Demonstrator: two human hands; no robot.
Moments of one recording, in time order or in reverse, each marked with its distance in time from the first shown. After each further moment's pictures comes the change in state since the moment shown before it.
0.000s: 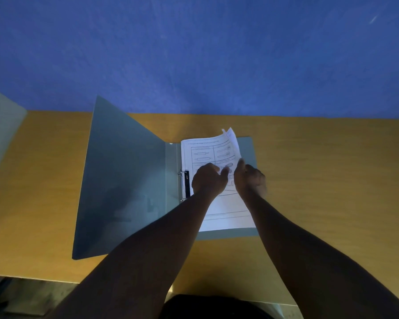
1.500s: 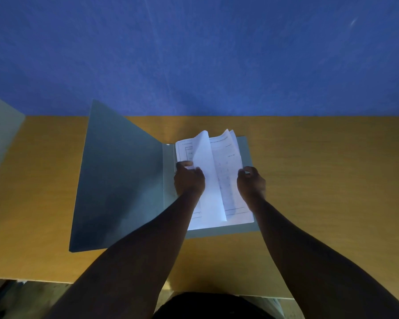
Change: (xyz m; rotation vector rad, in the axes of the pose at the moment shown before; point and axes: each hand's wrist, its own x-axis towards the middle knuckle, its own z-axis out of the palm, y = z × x) left_hand -0.018 -0.022 -0.016 -0.500 0.292 -0.308; right_hand -0.014 0.022 -0.017 0.258 -0.072 0.096
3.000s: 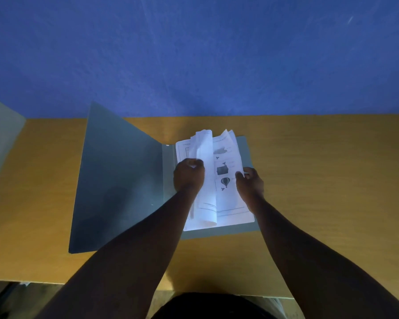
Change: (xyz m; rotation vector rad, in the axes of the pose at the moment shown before) left_hand 0.009 0.009 -0.002 0.029 -0.021 0.087; right_hand 0.004 0.009 0.003 0.136 -0.057 0.018
